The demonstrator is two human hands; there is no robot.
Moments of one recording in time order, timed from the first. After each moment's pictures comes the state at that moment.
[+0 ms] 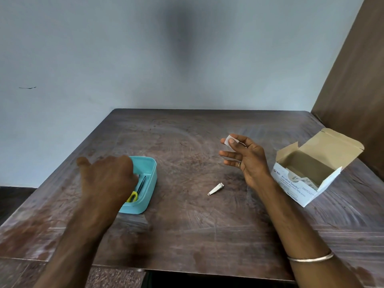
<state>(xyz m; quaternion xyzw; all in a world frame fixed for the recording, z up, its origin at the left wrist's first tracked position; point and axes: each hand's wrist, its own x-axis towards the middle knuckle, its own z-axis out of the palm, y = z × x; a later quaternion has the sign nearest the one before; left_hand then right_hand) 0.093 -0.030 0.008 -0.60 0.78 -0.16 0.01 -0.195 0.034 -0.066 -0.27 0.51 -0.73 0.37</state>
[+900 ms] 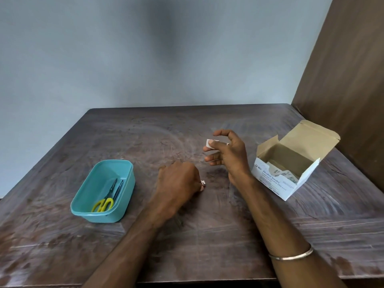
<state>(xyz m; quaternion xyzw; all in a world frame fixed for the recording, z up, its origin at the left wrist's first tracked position) -0.047 -0.008 -0.050 -0.40 0.91 0.10 -0.03 -0.198 0.035 -0.068 -0.29 0.58 -0.70 0.30</state>
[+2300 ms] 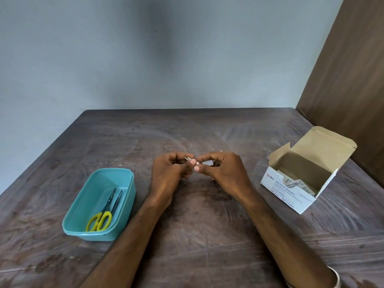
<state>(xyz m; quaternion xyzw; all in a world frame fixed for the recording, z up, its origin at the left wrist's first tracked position) -0.044 -0.057 -0.075 -0.37 0.61 0.59 -0.38 -0.182 0.024 -0.084 -0.48 0.70 -0.50 0.17</state>
